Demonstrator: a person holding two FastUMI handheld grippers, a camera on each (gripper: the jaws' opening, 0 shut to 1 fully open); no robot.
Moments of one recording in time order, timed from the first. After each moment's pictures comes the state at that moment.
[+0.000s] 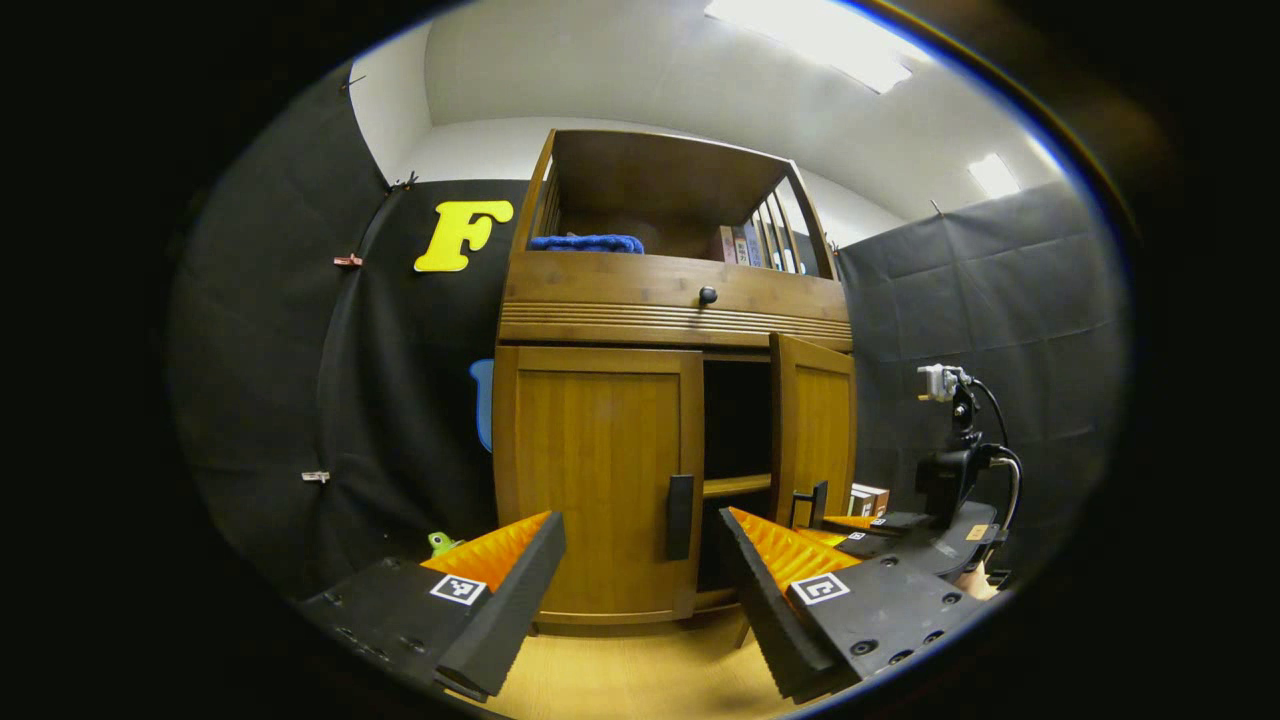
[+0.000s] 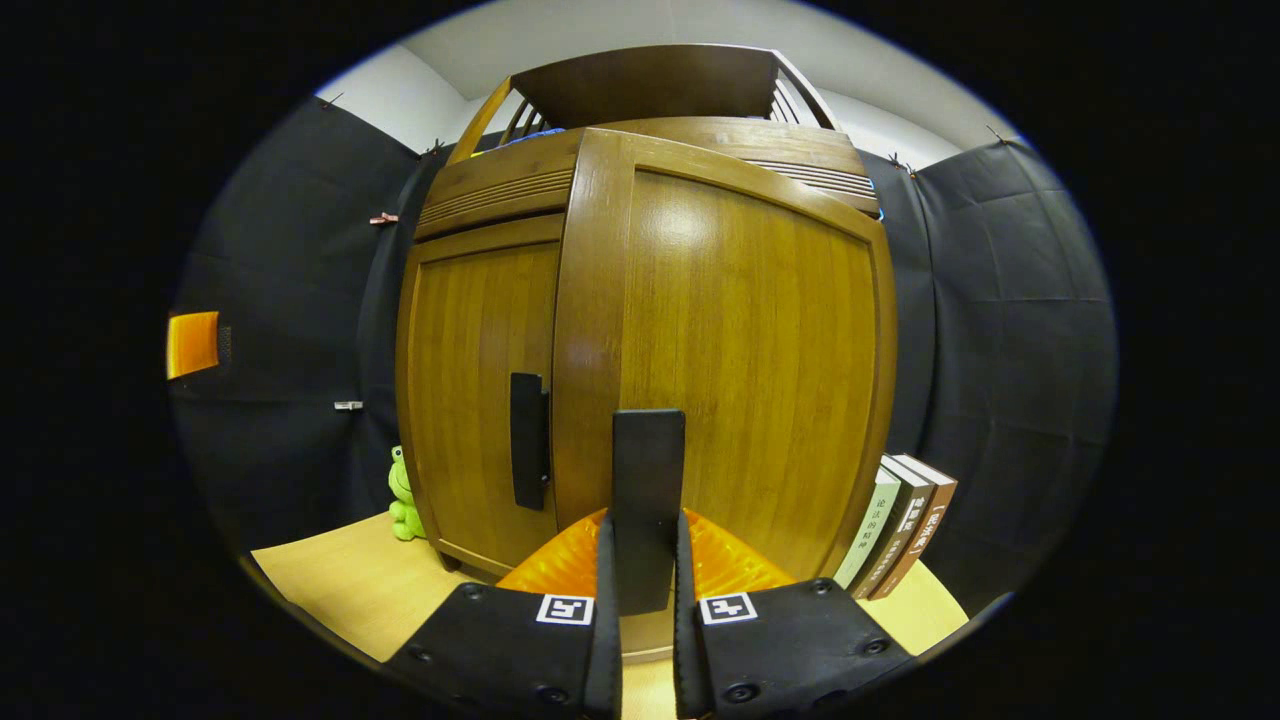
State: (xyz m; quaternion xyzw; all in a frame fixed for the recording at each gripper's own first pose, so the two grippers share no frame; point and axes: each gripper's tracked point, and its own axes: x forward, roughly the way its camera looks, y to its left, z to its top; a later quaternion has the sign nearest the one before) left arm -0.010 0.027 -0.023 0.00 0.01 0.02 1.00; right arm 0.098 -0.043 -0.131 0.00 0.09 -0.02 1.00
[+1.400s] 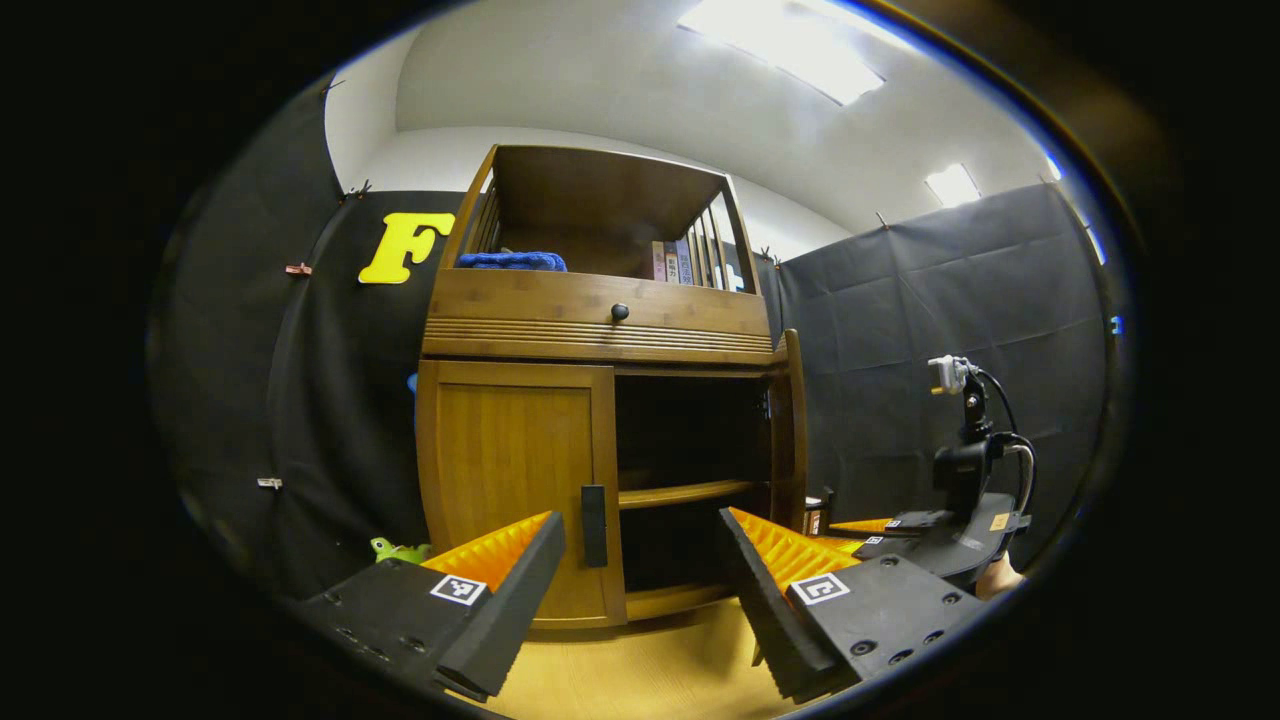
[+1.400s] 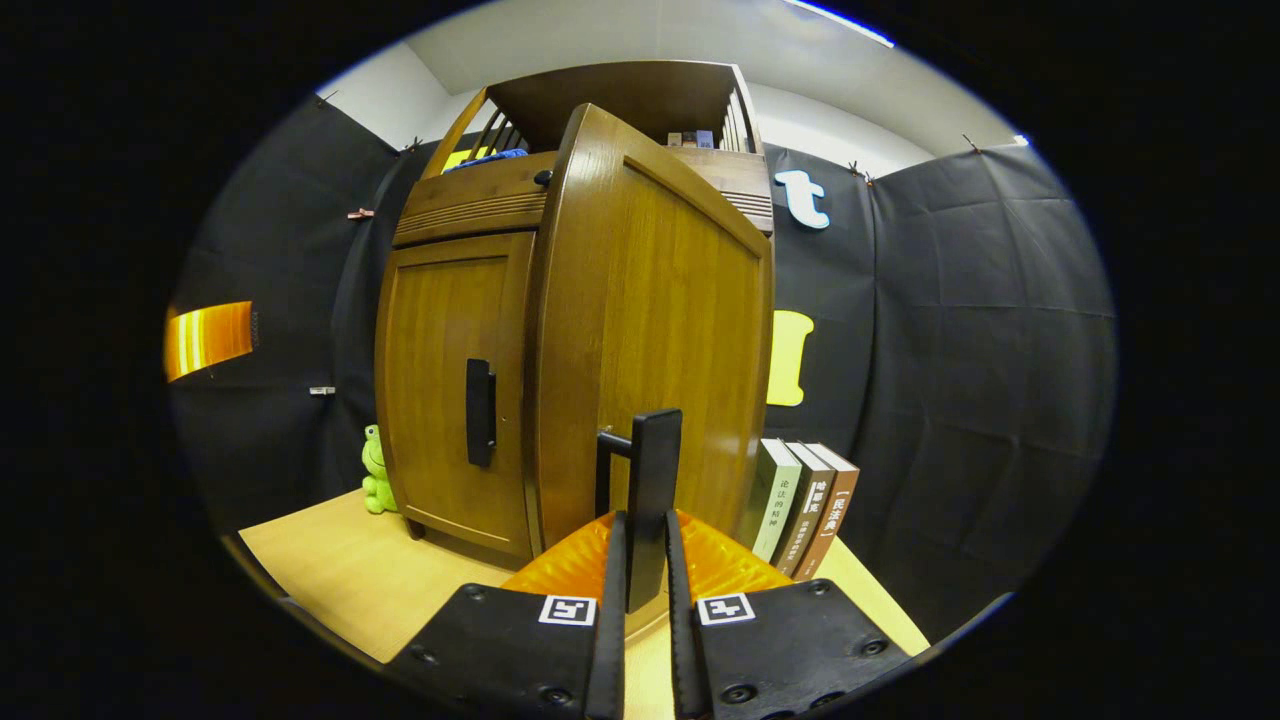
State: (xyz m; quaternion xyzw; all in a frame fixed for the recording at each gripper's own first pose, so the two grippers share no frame) left arm -0.019 -0.045 -0.019 0.00 -0.01 -0.06 1.00; right arm 0.011 -0.114 -0.111 -0.02 0.10 -0.08 0.99
